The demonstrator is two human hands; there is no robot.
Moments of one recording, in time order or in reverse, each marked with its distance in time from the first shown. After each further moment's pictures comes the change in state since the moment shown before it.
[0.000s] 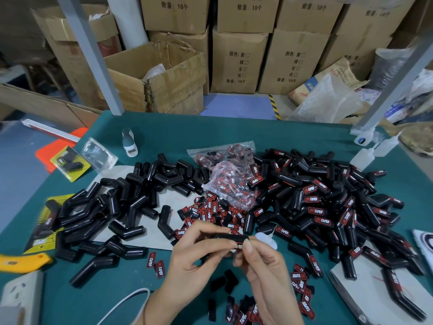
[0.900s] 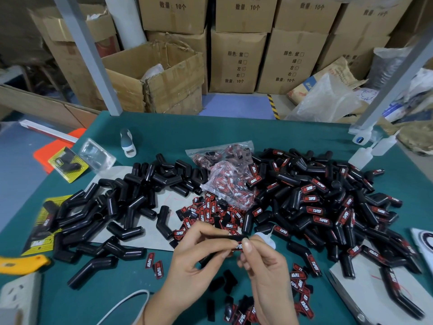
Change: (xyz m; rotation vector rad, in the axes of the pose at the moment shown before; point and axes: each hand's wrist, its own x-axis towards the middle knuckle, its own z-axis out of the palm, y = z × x) left_hand -0.003 0.001 0.002 0.029 -0.022 -0.012; right_hand 0.001 0.010 -0.001 -0.164 0.096 -0.111
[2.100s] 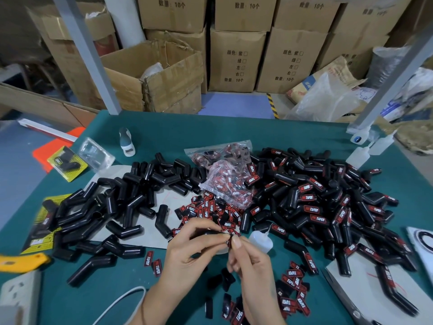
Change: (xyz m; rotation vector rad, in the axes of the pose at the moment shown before) left_hand 0.002 -0.019 -0.004 0.084 0.014 0.015; right_hand 0.000 0.014 0.008 -0.113 -0.055 0.022
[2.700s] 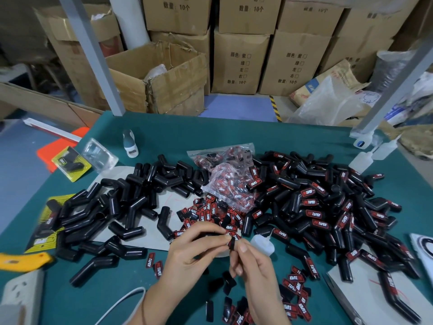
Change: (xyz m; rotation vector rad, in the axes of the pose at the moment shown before) left_hand 0.003 -0.003 -0.001 0.000 -0.030 0.046; right_hand 0.007 0.006 -0.012 0.015 -0.107 0.001
